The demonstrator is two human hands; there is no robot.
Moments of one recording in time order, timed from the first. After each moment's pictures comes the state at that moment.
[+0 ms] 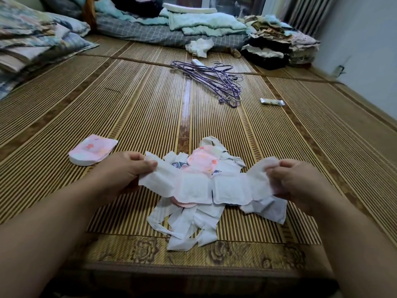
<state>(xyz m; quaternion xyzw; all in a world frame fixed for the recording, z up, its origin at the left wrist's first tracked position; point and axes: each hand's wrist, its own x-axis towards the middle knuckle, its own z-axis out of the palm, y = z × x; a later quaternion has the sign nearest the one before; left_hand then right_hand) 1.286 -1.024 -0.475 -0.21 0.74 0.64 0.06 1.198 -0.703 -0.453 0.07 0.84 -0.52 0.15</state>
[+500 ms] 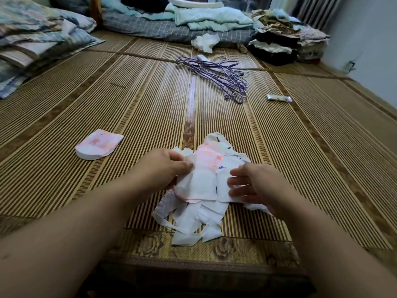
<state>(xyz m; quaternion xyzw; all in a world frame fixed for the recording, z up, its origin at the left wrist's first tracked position) 1.275 -0.972 -0.471 -0.16 0.80 0.58 0.05 1.221 -0.761 -0.463 0.05 0.80 -0.53 0.27</state>
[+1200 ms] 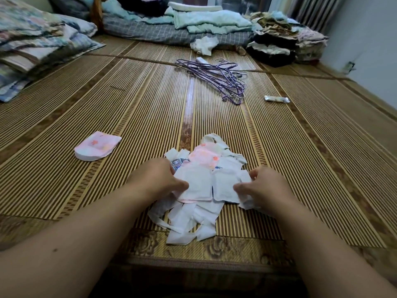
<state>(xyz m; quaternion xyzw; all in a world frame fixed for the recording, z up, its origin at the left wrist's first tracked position) 1.261 -0.971 -0.496 -0.19 0.95 0.23 0.06 1.206 -0.743 -0.485 0.02 0.95 -0.28 0.13</state>
